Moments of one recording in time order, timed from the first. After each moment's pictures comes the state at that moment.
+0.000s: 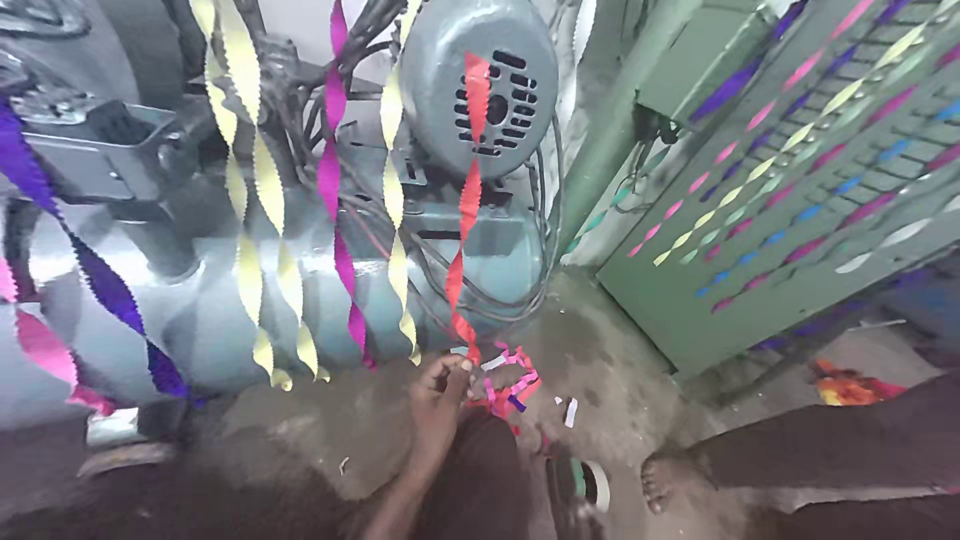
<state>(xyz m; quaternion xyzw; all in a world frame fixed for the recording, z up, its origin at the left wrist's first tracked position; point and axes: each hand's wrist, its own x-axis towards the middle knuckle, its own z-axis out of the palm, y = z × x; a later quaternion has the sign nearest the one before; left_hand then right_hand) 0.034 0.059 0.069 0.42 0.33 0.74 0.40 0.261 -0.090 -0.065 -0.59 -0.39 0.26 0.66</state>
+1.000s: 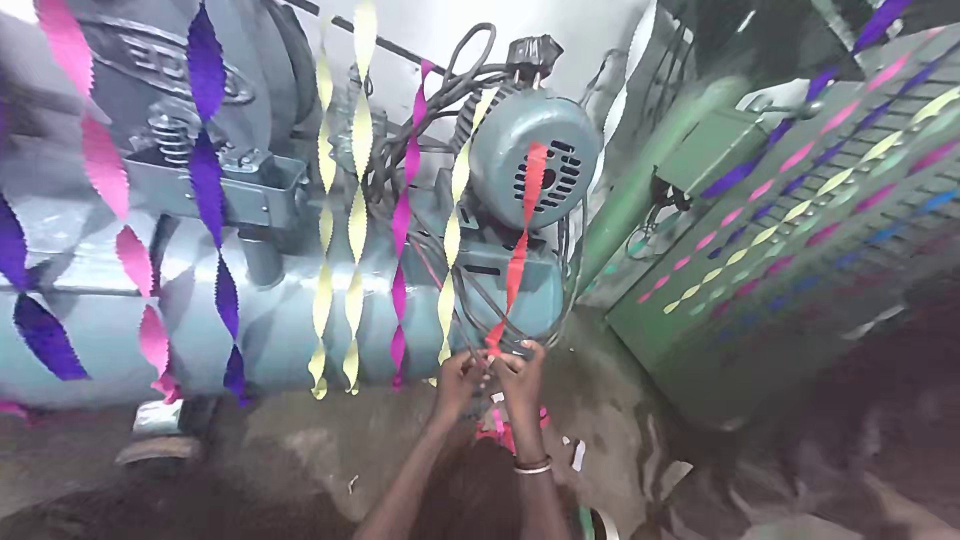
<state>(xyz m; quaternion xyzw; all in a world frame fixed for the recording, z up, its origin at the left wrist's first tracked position) 0.005 0.138 0.042 0.47 0.39 0.64 0.46 0.116 0.138 0.084 -0.54 -0.56 0.29 0.55</state>
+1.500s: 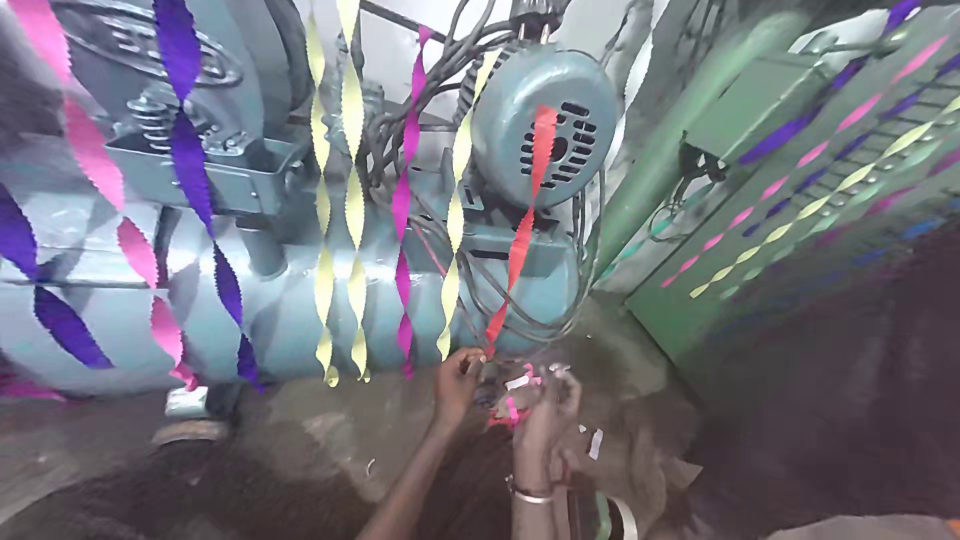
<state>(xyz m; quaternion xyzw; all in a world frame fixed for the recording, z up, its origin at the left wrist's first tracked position) 0.001 0.124 0.024 0.48 0.49 0.64 0.34 0.117 0.104 0.052 -0.47 -0.33 0.27 0.77</state>
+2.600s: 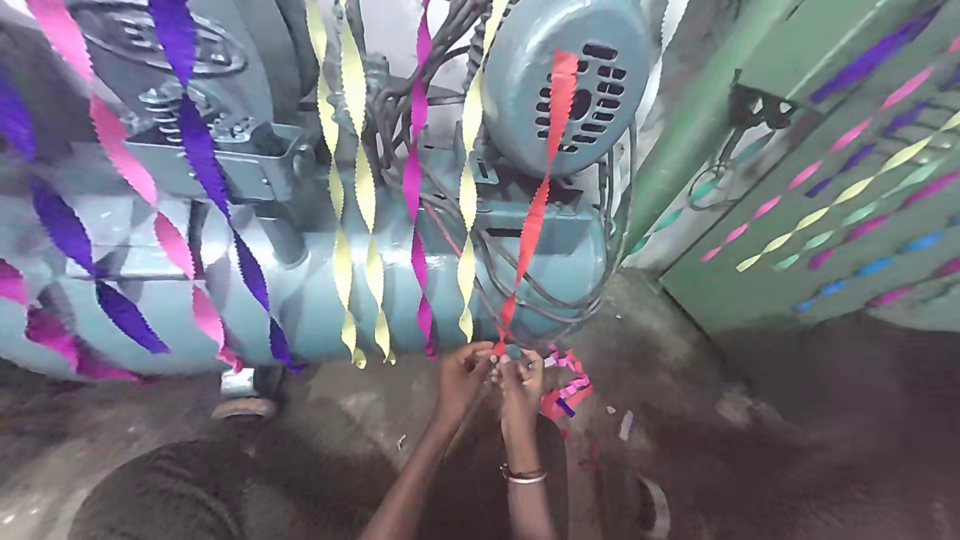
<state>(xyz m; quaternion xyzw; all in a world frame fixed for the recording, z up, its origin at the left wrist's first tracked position) -0.024 0.099 0.014 0.48 0.46 0.64 0.39 0.076 0.099 0.009 -0.38 -0.41 0.46 0.68</state>
